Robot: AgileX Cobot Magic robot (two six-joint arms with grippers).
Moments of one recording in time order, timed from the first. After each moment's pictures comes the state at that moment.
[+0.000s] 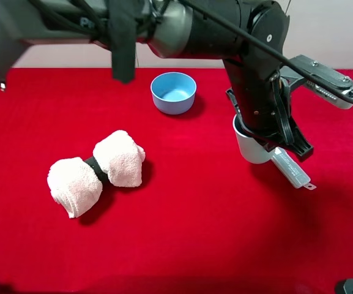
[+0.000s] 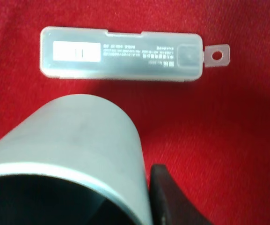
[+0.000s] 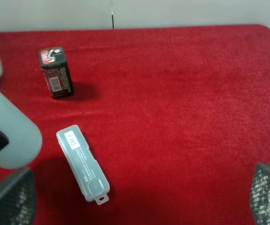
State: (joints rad) left arm -1.03 2.22 -1.82 -0.15 0.69 0.12; right arm 0.00 -0.01 -0.50 -0.02 1.03 -0.01
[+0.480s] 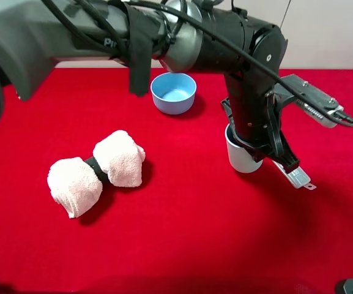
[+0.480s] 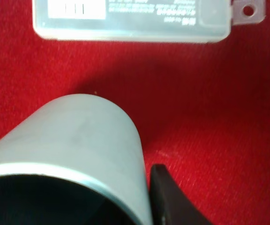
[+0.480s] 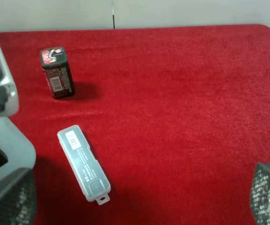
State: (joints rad) left arm -1.03 2.27 -1.83 -0.11 0.75 0.12; right arm 0.00 -0.01 -0.50 -0.02 1.03 -0.01
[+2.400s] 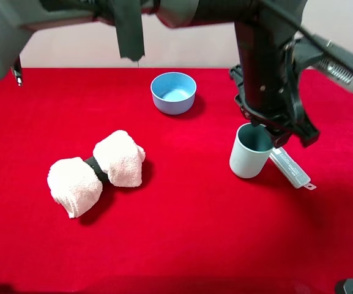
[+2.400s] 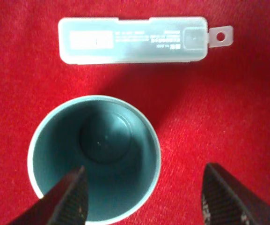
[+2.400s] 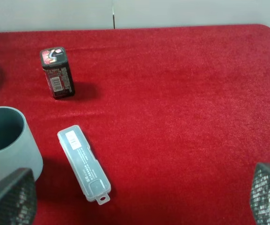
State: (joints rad) left arm -1.03 2.23 -2.02 -0.08 0.96 0.12; right arm 0.00 -0.01 -0.50 -0.02 1.03 -0.01
